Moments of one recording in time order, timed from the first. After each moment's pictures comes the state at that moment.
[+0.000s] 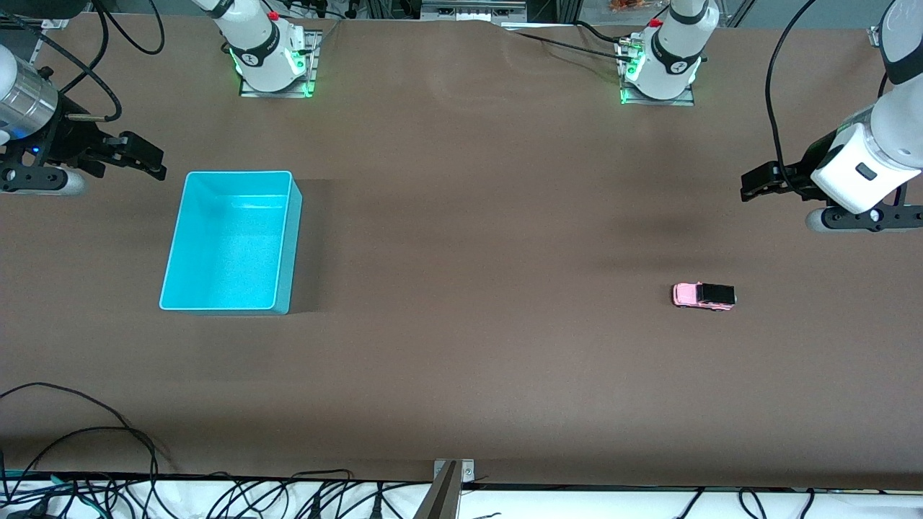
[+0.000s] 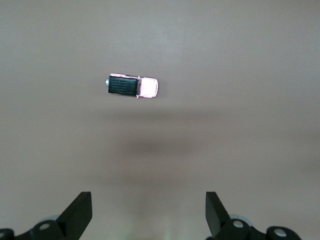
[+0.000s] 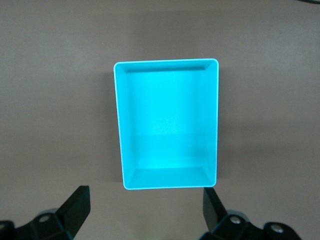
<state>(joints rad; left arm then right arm) -0.04 0.12 -0.04 -1.54 -0.01 1.49 -0.11 0.07 0.01 0.01 -1.63 0.00 1.58 0.11</state>
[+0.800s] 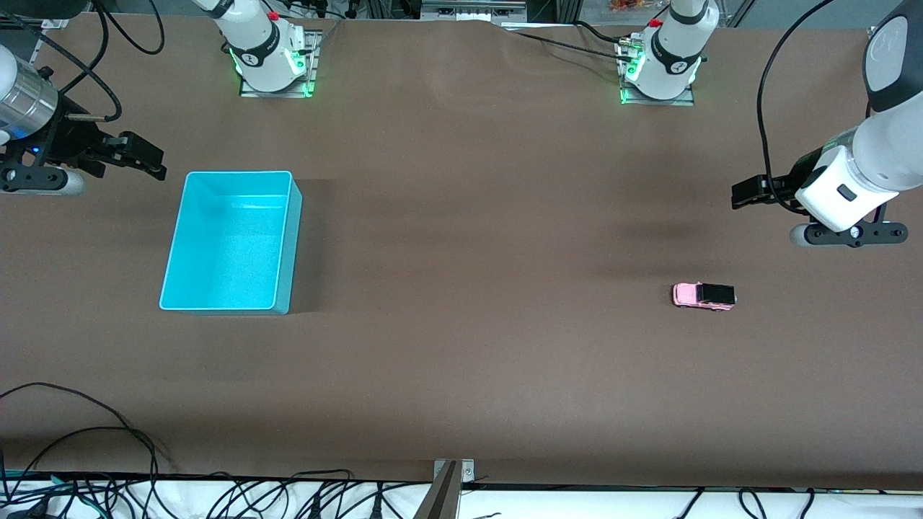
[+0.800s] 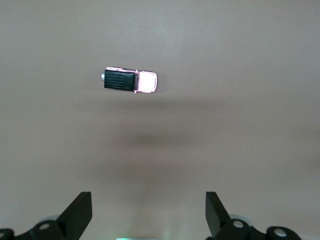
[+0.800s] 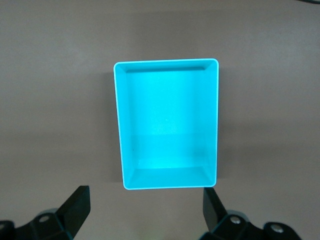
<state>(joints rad) -0.03 0.16 -0.04 -1.54 -0.02 1.49 -0.11 0.07 0.01 0.01 -1.63 0.00 1.58 0.11</state>
